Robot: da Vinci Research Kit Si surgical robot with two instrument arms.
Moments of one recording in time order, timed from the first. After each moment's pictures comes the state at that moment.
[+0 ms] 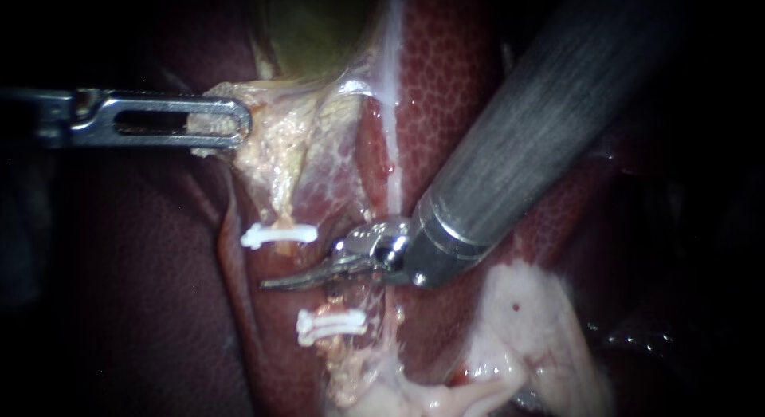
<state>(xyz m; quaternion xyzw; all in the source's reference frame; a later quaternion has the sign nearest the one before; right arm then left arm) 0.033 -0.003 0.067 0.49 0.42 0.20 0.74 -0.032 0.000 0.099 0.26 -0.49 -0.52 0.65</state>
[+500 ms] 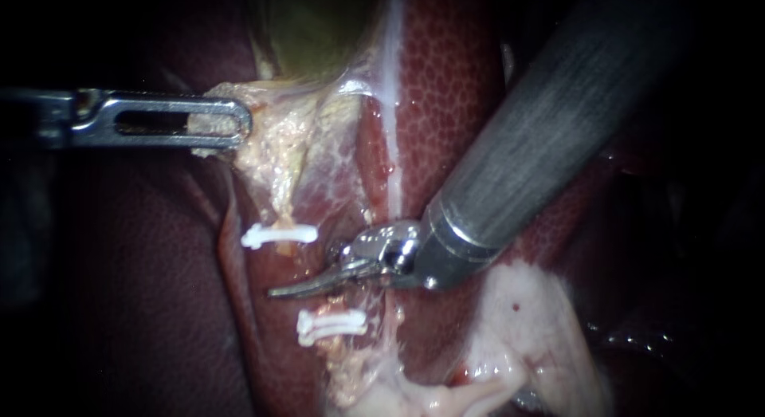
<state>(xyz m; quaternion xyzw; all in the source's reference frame) 0.033 -0.003 0.067 0.46 0.45 0.18 0.74 -0.032 0.000 0.099 0.26 -0.49 -0.52 0.65</state>
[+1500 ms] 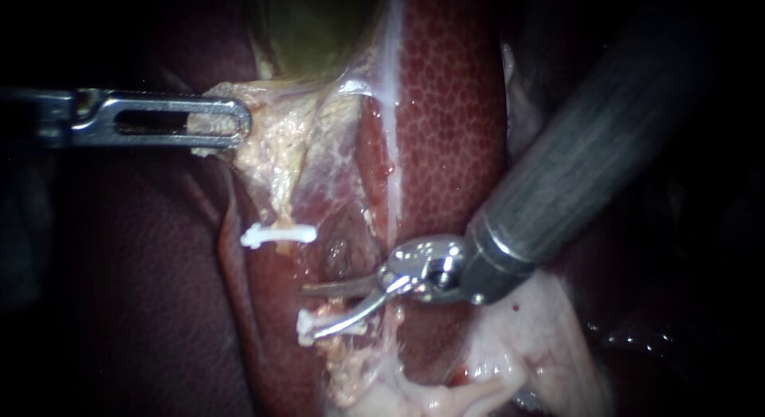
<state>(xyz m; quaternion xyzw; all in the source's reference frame) 0.028 -0.004 0.065 0.37 0.51 0.14 0.76 -0.032 0.000 0.099 0.26 -0.49 -0.52 0.65</state>
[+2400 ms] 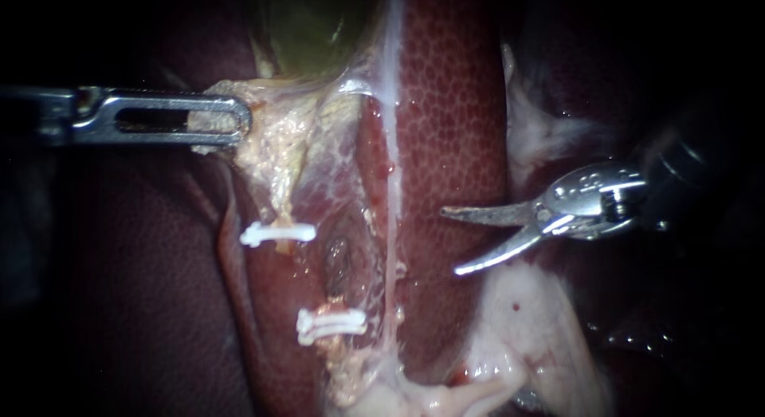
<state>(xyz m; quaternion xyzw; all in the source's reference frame) 0.015 0.005 0.055 0.24 0.53 0.14 0.80 -0.032 0.000 0.099 0.25 -0.49 -0.52 0.65</state>
